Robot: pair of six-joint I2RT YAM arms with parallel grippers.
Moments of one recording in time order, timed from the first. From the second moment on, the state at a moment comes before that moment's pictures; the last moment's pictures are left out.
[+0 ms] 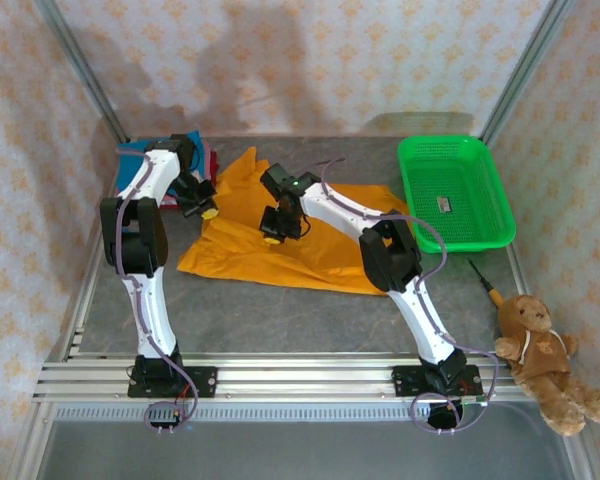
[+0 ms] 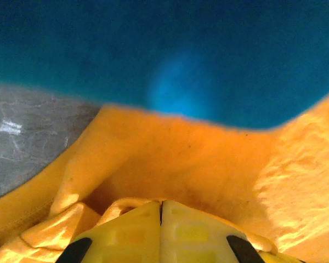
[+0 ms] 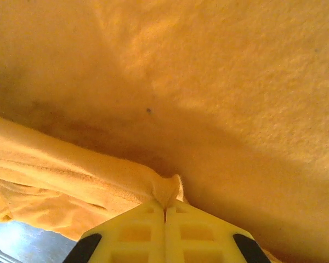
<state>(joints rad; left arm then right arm) 0.07 2.17 1.86 -1.23 0.32 -0.50 0.72 2.36 2.06 -0.96 -0.34 0.92</state>
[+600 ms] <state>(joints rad) 0.02 2.13 1.87 -1.22 0.34 -0.53 0.62 2.23 1.92 -0.96 -0.37 0.86</state>
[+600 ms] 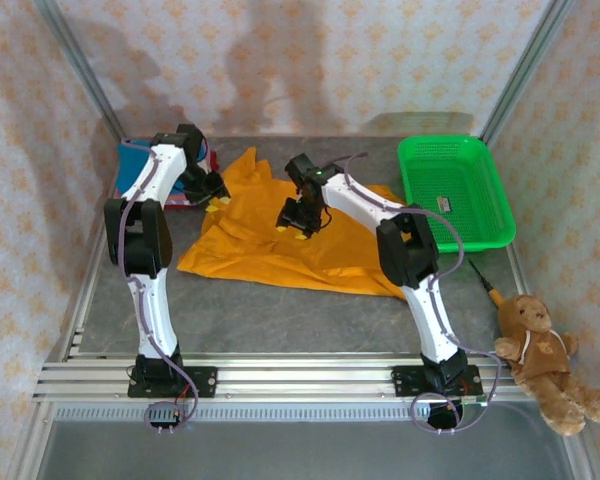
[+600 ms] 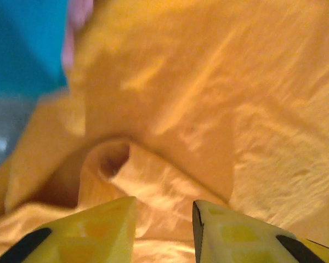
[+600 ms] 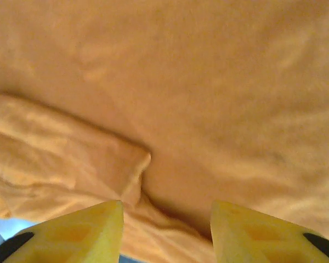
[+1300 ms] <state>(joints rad) -0.08 1.98 1.42 -0.86 0.35 -0.74 0.54 1.89 1.57 -0.89 -0.34 0.86</state>
